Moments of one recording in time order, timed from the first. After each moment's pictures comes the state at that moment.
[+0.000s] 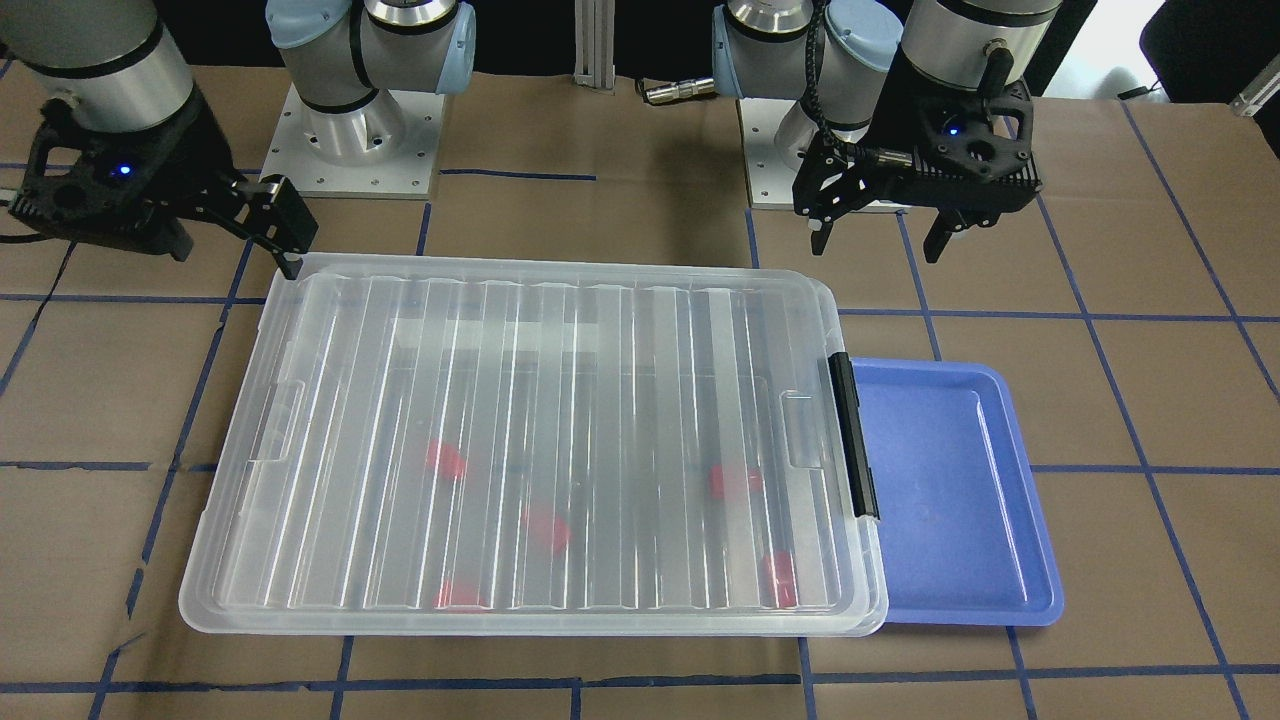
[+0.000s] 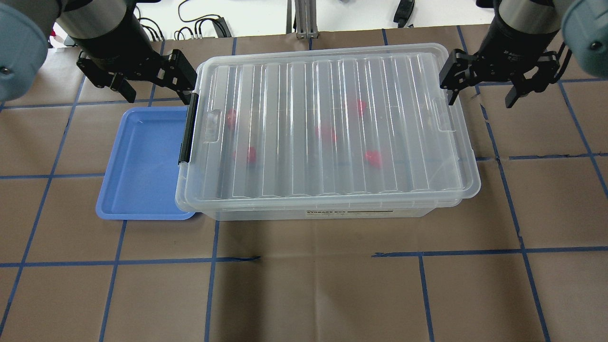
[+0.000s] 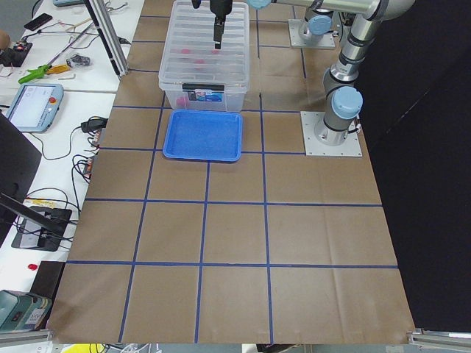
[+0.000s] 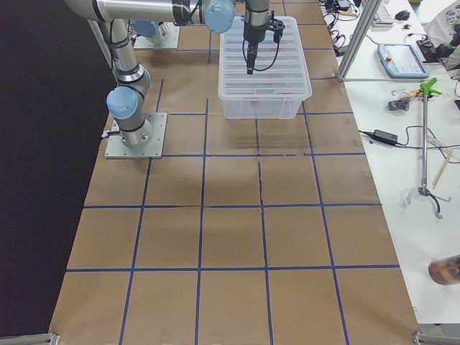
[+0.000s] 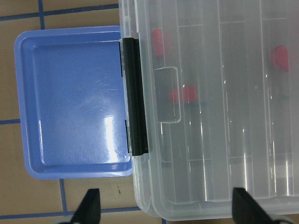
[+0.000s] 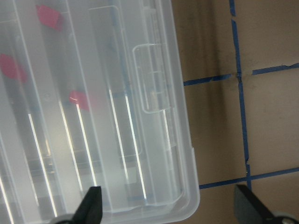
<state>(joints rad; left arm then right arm) -1.60 -1.57 -1.50 -1.57 1.60 0.05 1.54 -1.57 1.56 -1.56 -1.62 0.13</state>
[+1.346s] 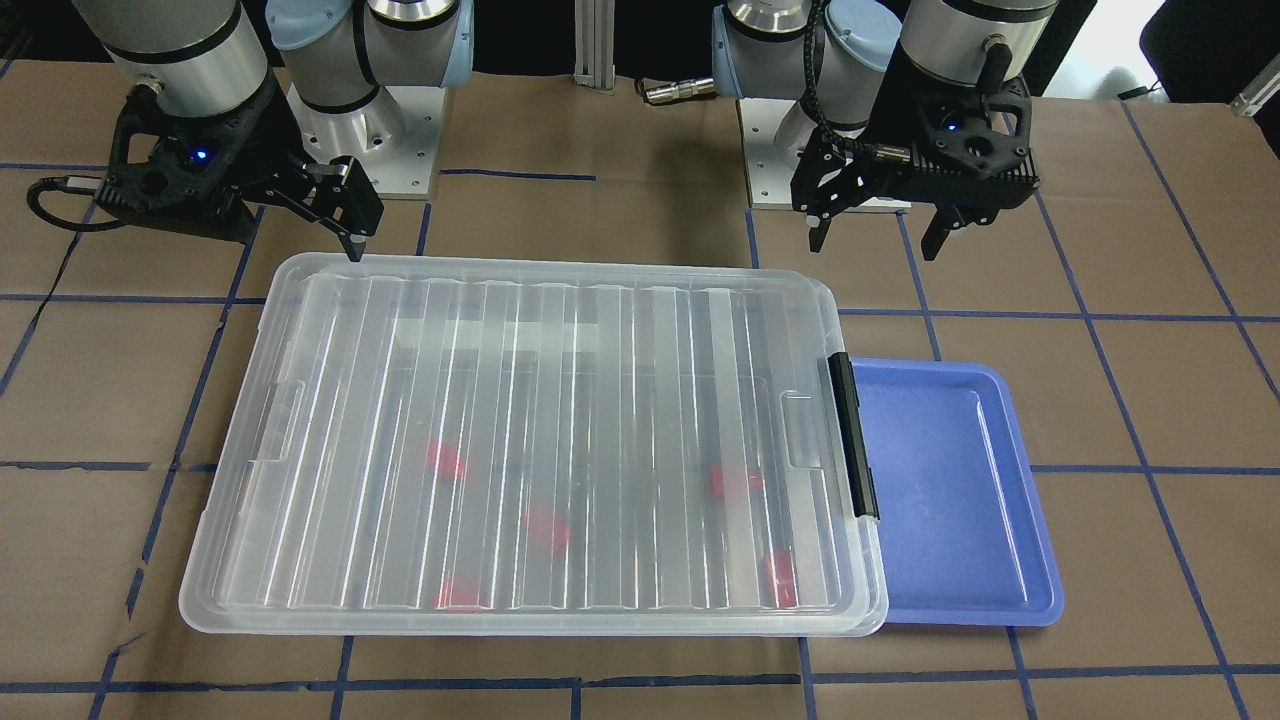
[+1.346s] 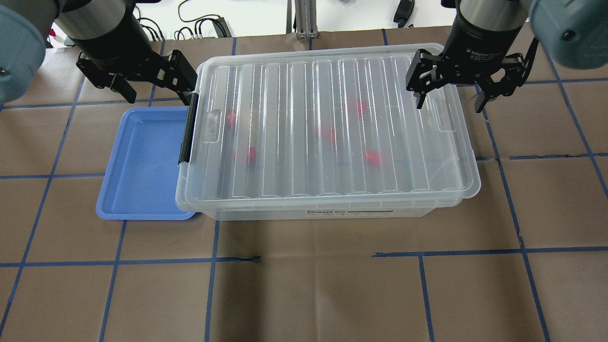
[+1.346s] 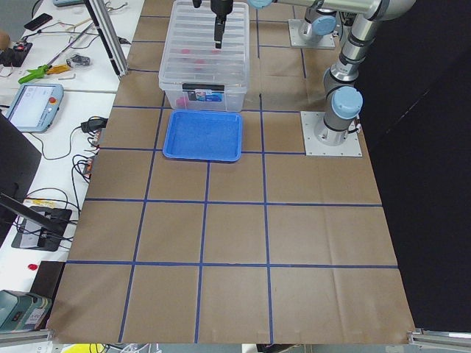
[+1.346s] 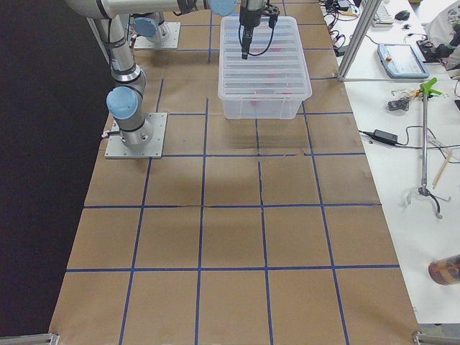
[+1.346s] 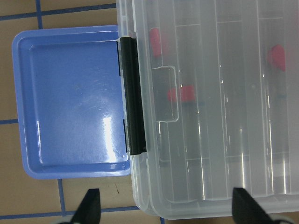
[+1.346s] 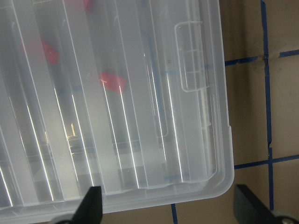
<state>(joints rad) -1.60 -1.57 -1.49 -1.58 1.59 0.05 1.60 -1.54 1.50 -1.48 -1.59 0.18</state>
